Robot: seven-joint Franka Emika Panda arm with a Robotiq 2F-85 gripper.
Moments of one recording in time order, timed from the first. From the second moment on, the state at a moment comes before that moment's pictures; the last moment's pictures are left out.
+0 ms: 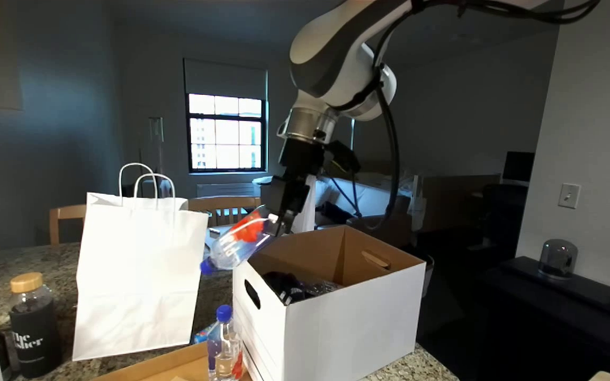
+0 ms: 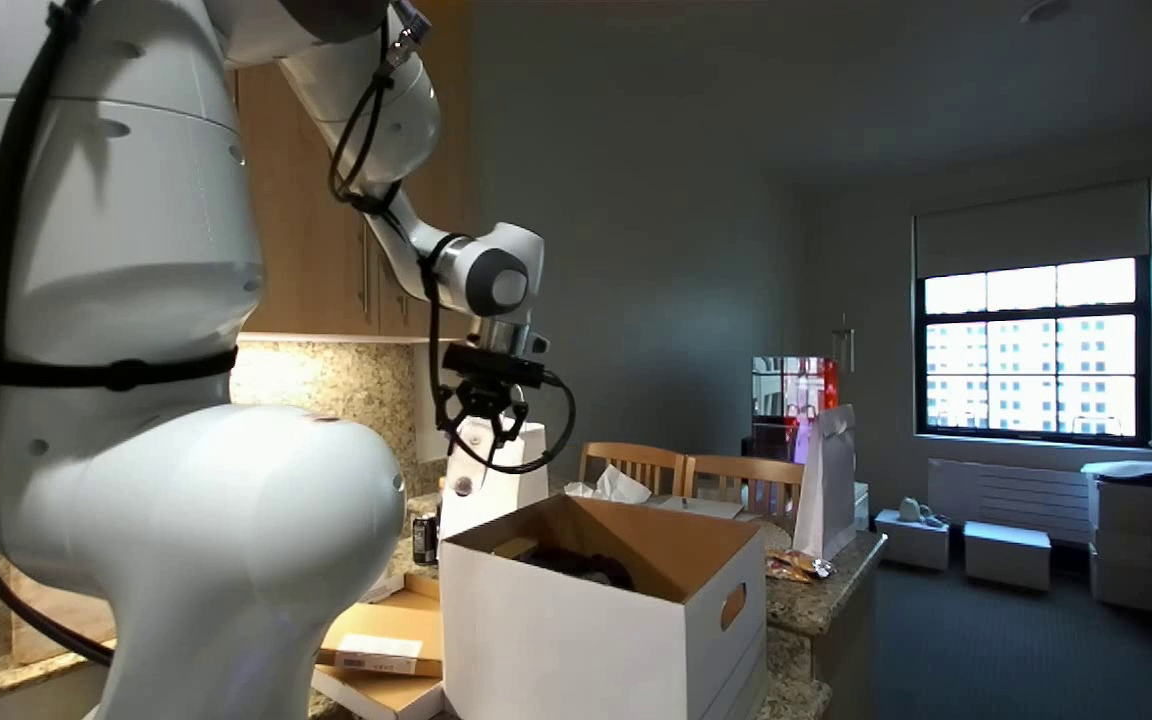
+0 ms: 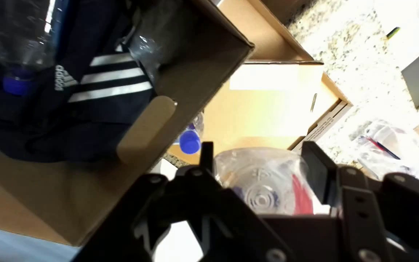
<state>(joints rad) 0.27 -0.18 0.18 -2.30 0.40 2.22 -0.52</state>
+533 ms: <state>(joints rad) 0.39 0.02 0.36 -2.27 0.13 2.44 -0.11</state>
